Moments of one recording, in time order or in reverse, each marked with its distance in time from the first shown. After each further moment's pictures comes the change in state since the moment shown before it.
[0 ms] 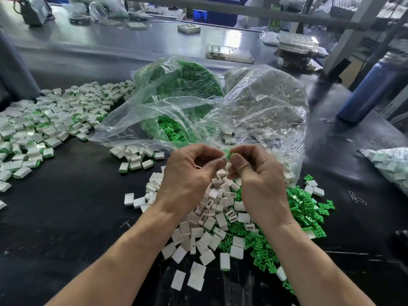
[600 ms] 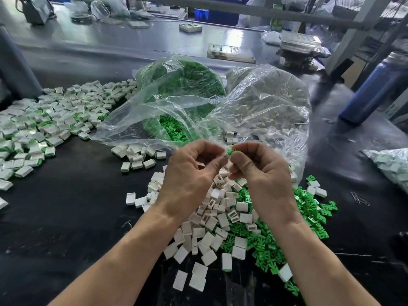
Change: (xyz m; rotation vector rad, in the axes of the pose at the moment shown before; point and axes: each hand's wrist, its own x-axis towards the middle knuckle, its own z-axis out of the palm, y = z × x) left_hand -0.003 0.004 -0.001 0.024 0.017 0.057; right_hand 0.003 -0.003 -0.005 0.125 -0.070 0.024
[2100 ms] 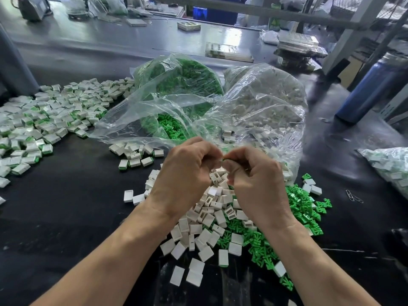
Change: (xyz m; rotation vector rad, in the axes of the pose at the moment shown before) left_hand 0.002 0.005 -0.007 0.368 -0.023 0.180; right_hand -0.009 -0.004 0.003 -0.492 -0.010 -0.183
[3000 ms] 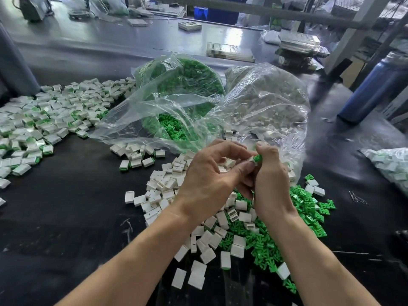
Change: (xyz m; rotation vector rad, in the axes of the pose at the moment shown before) left_hand 0.000 0.021 0.024 -0.440 -0.087 -0.116; right_hand 0.007 -0.008 0.002 0.679 0.009 0.379
